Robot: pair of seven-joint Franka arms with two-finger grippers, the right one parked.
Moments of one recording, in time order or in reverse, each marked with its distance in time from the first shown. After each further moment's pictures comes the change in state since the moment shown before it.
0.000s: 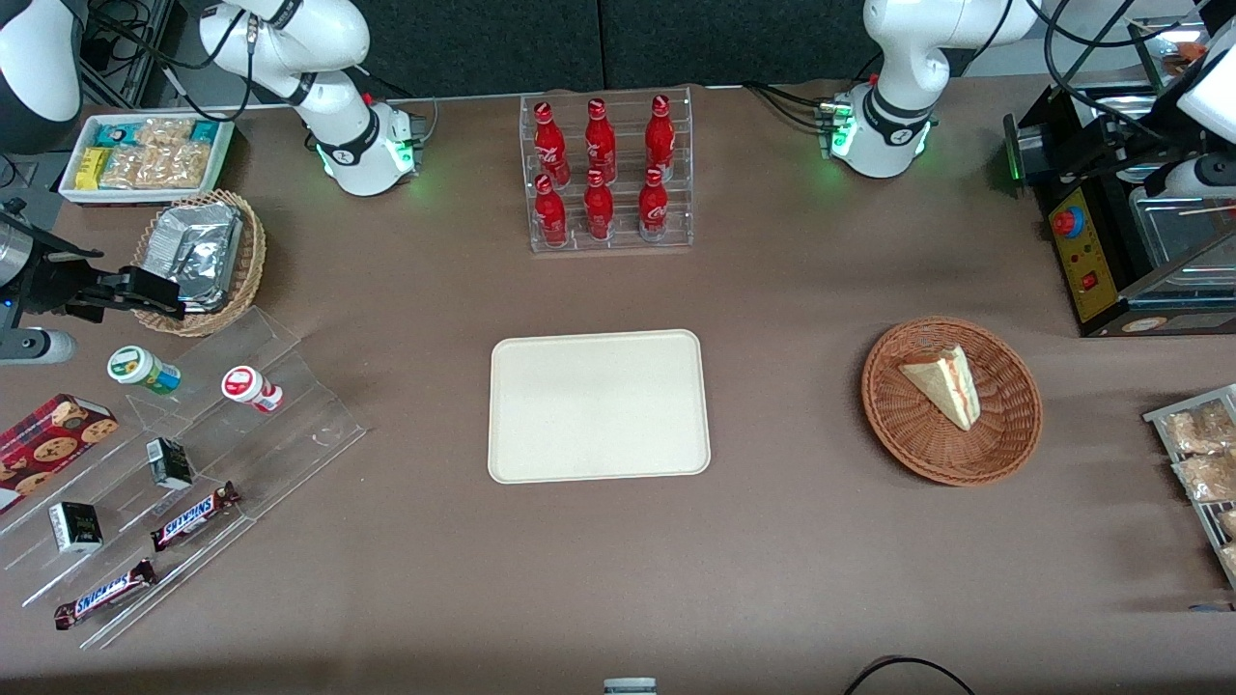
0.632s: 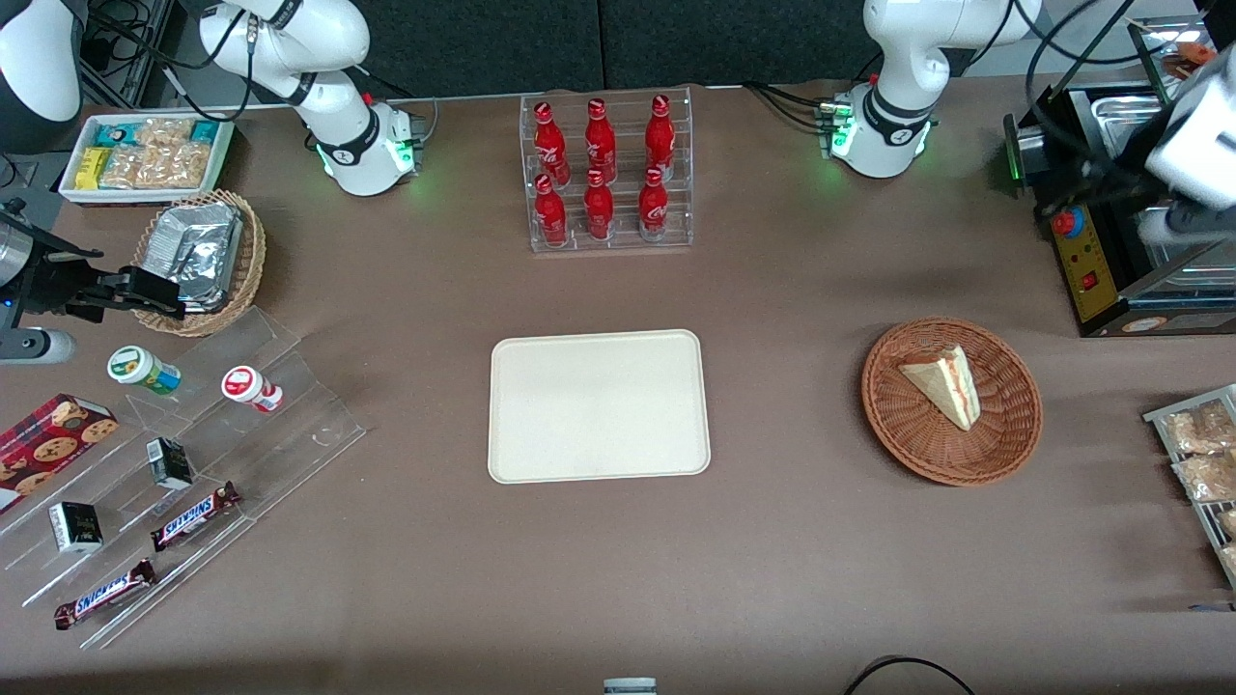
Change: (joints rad) arm -0.004 0.053 -0.001 -0.086 0.004 0.089 -0.115
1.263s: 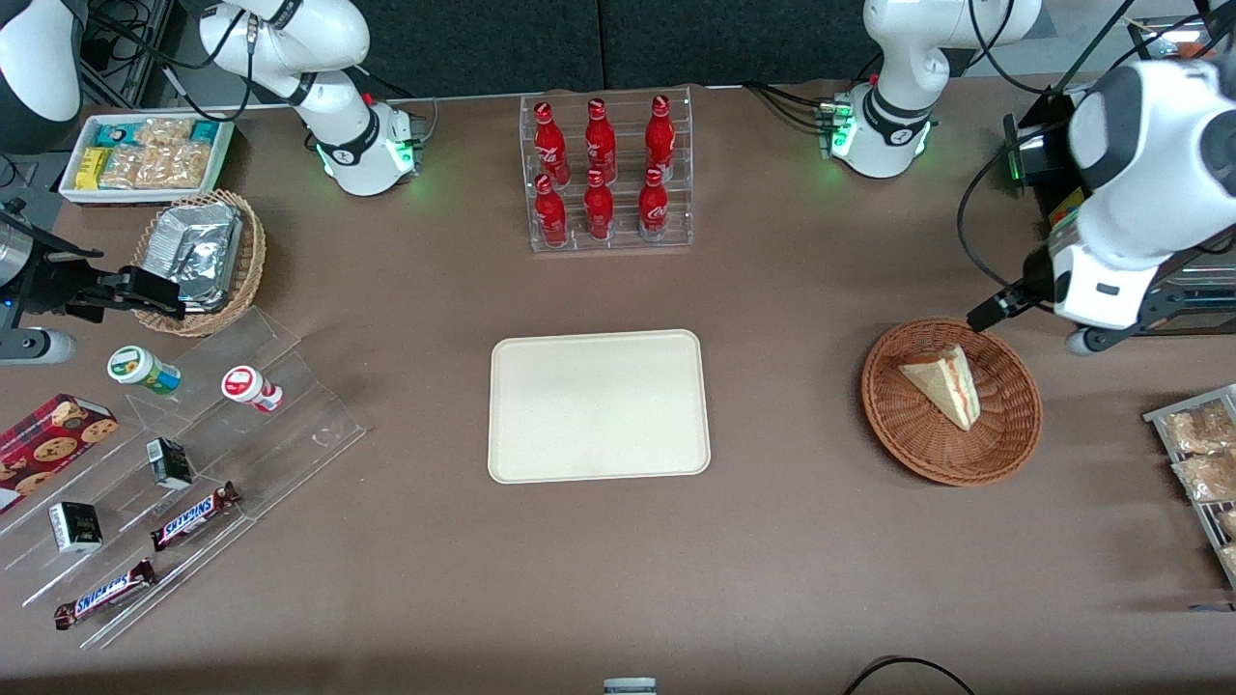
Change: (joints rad) arm 0.001 0.015 0.006 -0.431 0.001 0.525 -0.400
